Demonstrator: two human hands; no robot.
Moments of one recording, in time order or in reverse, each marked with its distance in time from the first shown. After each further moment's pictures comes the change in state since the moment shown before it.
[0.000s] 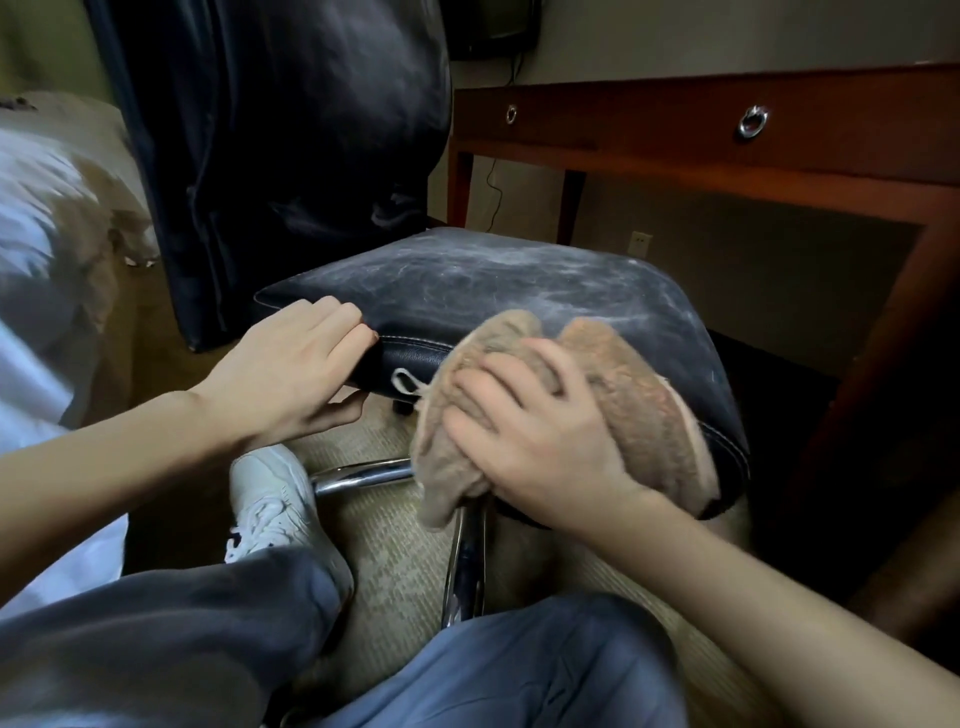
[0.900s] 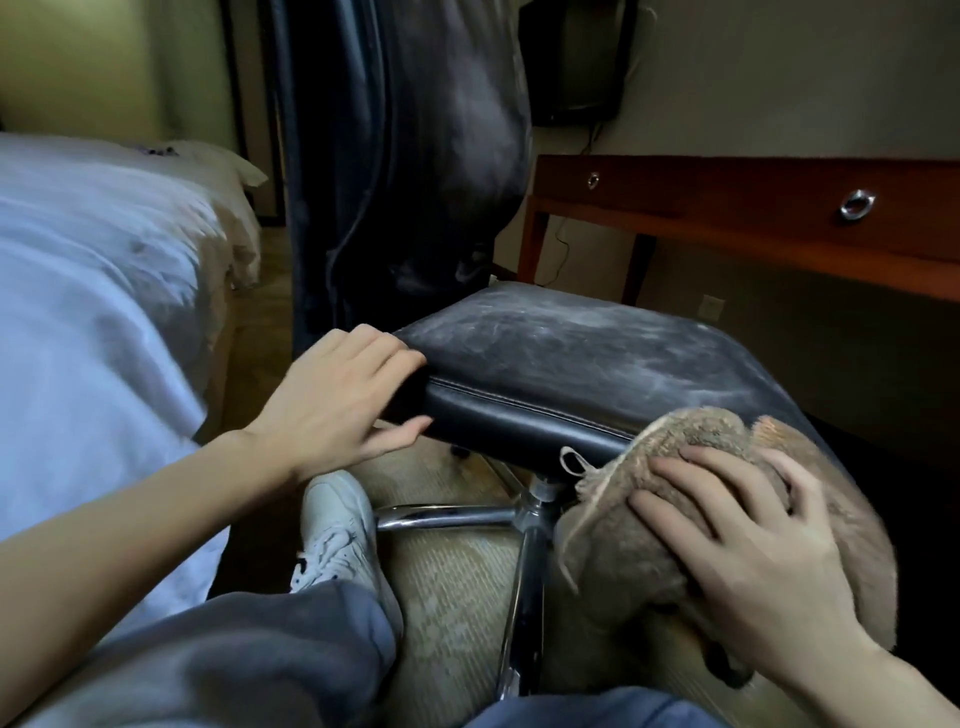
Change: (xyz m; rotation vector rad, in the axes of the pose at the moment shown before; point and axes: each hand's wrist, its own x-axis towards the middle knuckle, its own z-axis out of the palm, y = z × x) left_hand -0.037 -0.028 0.002 -0.013 0.098 -0.234; right_hand -0.043 0.036 -0.033 -0.013 -0.185 0.044
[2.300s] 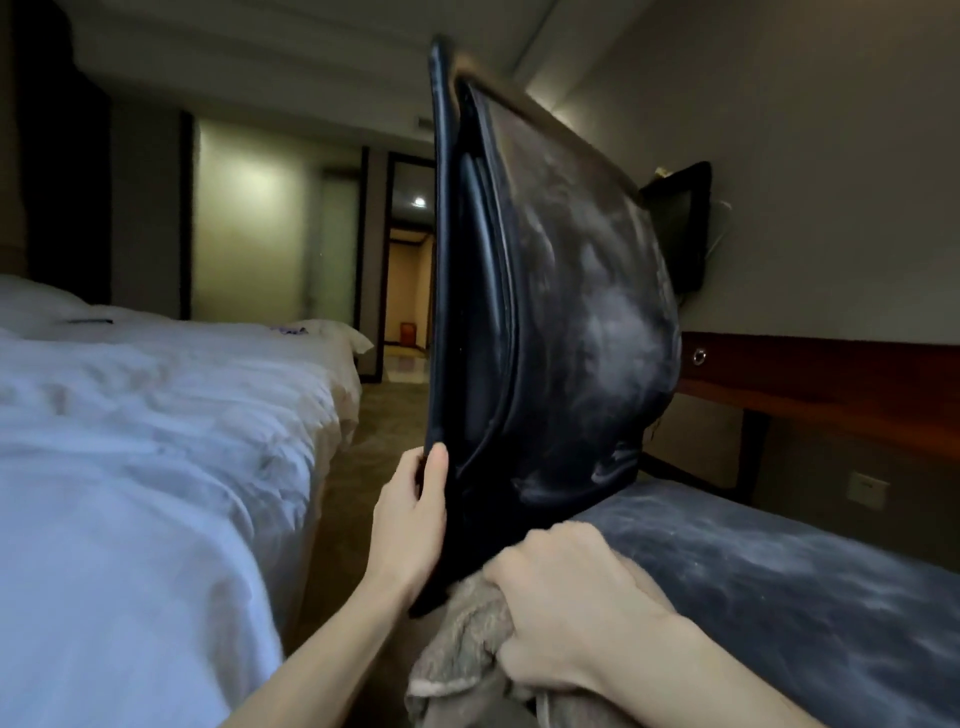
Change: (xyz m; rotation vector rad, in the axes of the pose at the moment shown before) left_hand 0.057 -0.113 0.059 -1.011 0.381 -1.075; right_hand 0.297 -0.081 0.093 0.409 -0.551 -0.159
